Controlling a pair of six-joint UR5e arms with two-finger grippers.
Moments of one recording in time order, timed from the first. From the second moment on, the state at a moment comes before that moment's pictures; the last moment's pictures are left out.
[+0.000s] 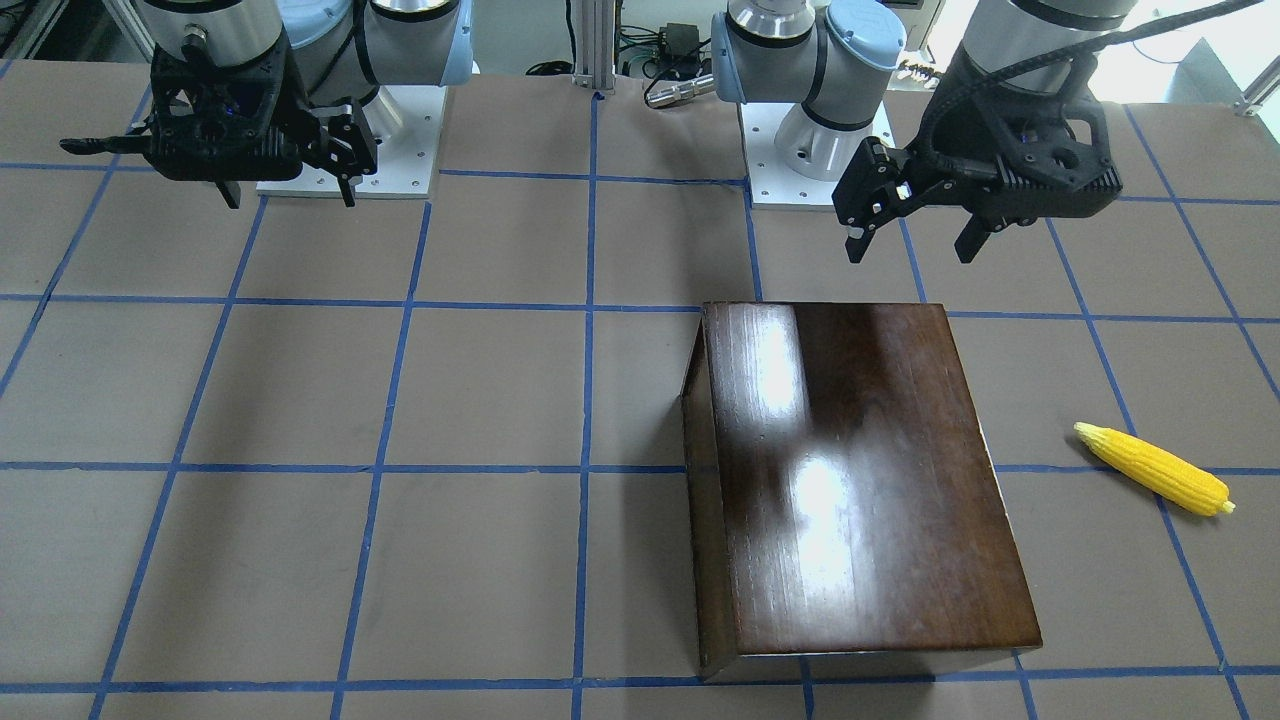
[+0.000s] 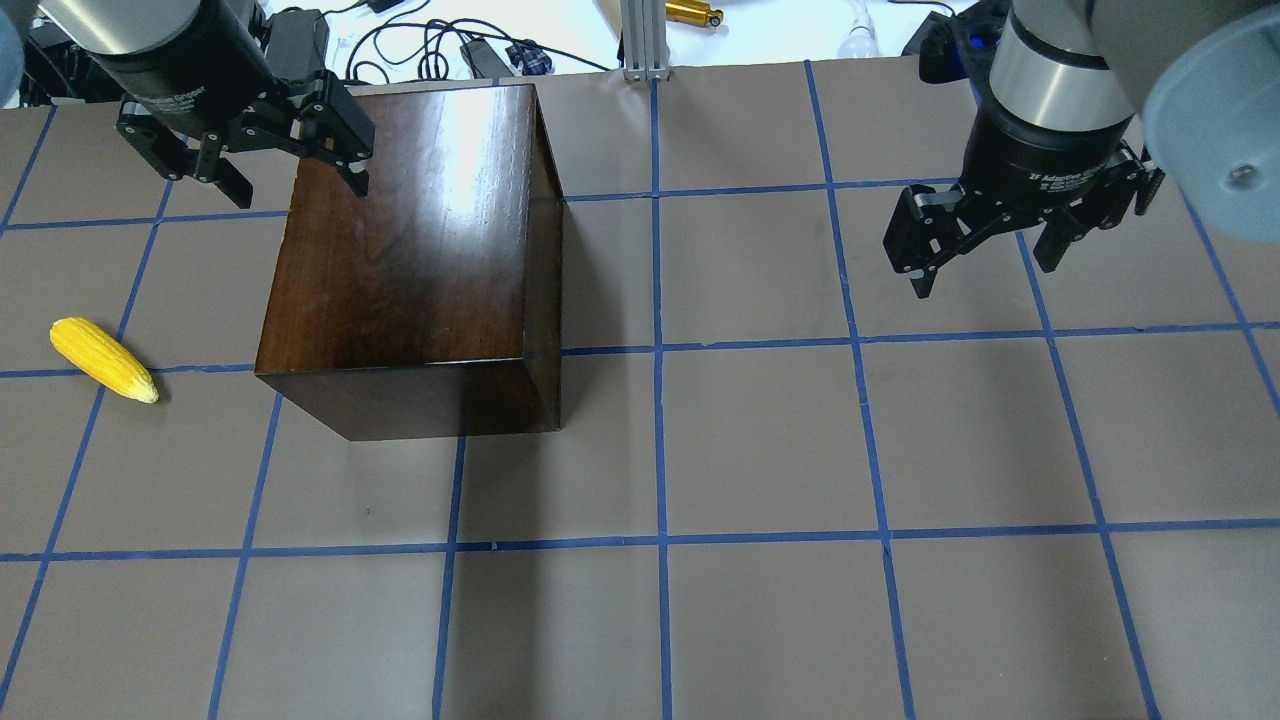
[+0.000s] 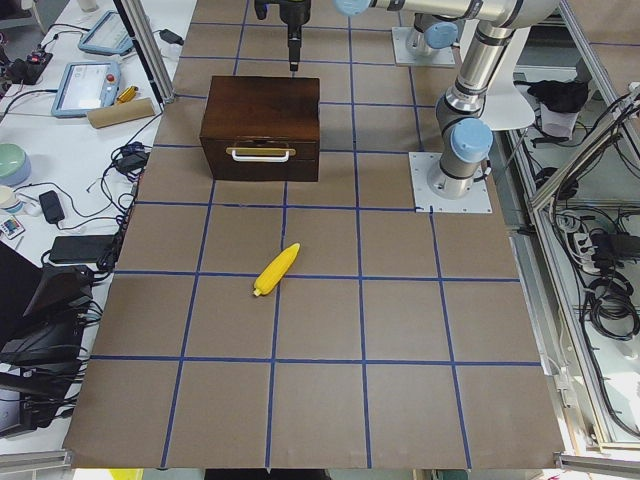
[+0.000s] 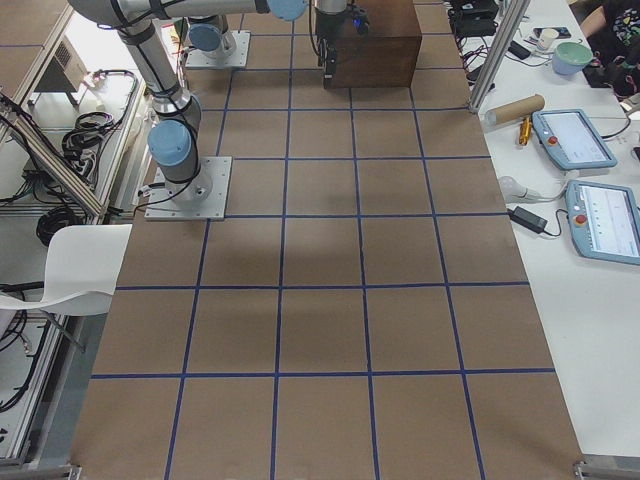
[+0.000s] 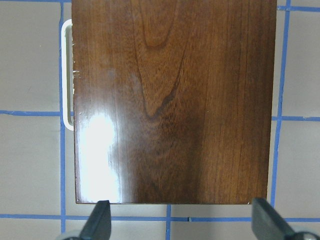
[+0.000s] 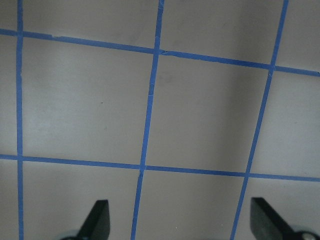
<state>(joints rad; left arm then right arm) -1.53 -1.58 -1.46 -1.61 1.55 0.00 1.61 -1.64 1.59 -1.46 -1.68 -0.08</state>
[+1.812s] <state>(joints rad) -1.52 -1.57 -1.47 -1.62 1.55 0.00 1.61 -1.64 1.59 -1.46 -1.68 -0.08</state>
